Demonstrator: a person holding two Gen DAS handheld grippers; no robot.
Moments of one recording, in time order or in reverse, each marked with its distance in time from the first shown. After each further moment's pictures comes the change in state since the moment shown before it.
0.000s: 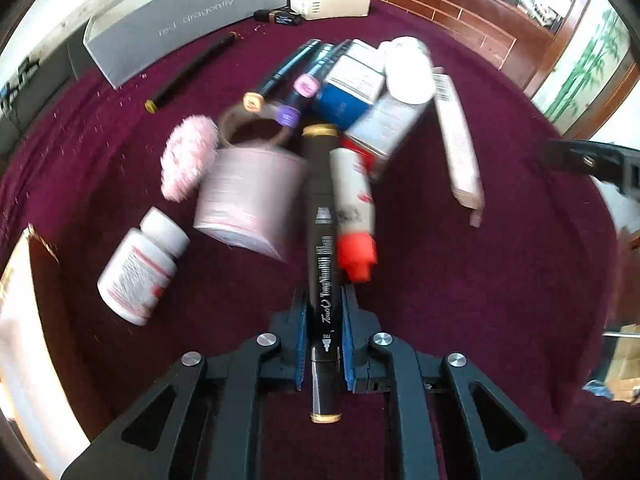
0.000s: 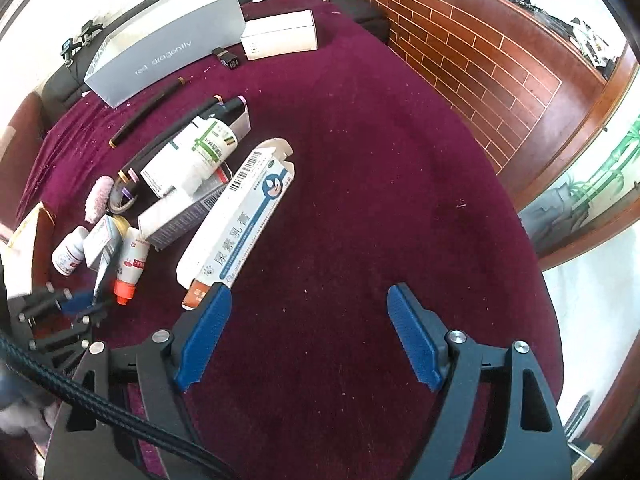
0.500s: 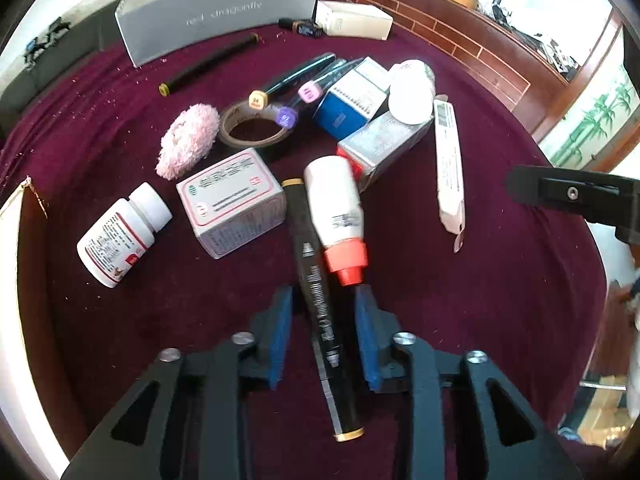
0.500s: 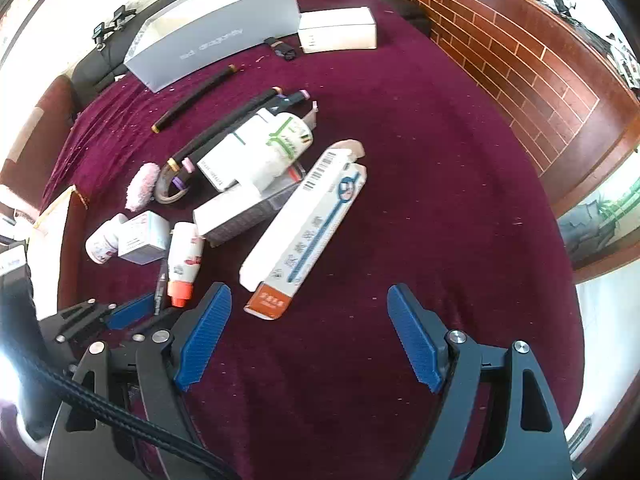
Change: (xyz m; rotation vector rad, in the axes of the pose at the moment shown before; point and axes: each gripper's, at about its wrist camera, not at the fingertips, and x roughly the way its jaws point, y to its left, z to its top) left arm -0.002 -0.004 -0.010 -0.152 -0.099 0.000; right arm 0.007 0.037 0.005 -0.073 0.029 0.093
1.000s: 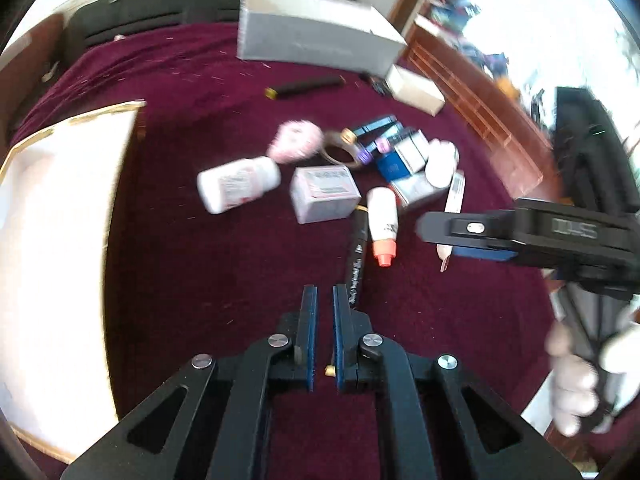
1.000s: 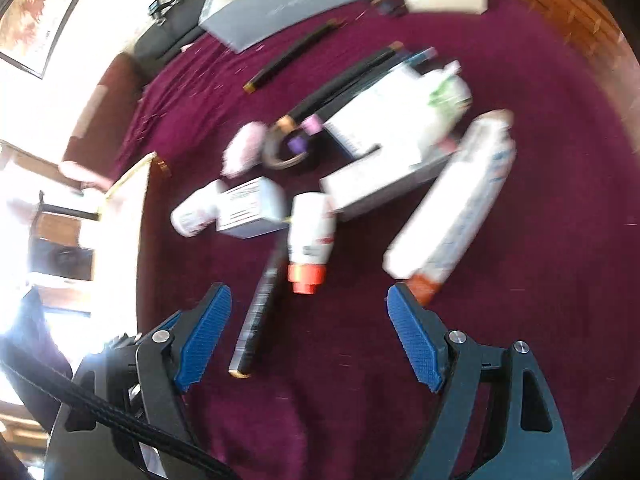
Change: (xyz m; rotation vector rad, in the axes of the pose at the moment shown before) left arm -0.070 0.042 -0.036 -0.342 -0.132 -0.035; right arm 0.034 0.056 0.013 -0.024 0.172 0.325
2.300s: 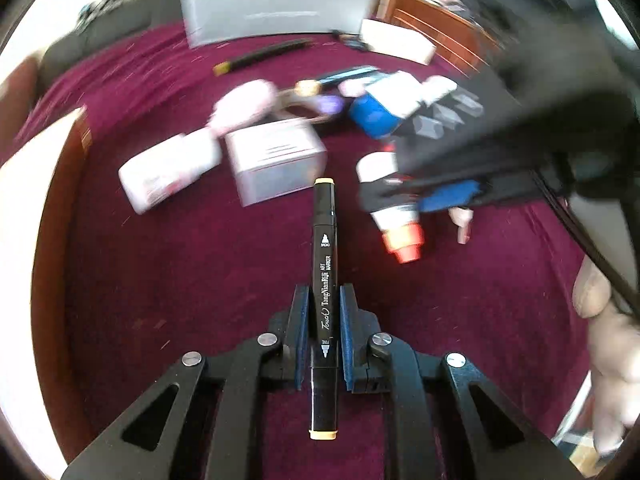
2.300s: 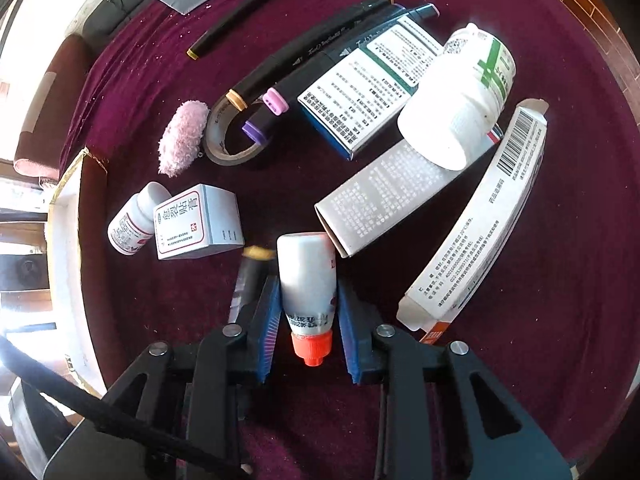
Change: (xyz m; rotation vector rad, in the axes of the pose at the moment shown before) left arm 0.029 -0.047 -0.022 0.120 0.040 0.076; right arm 0.049 -0.002 0.026 0.051 0.116 -0.188
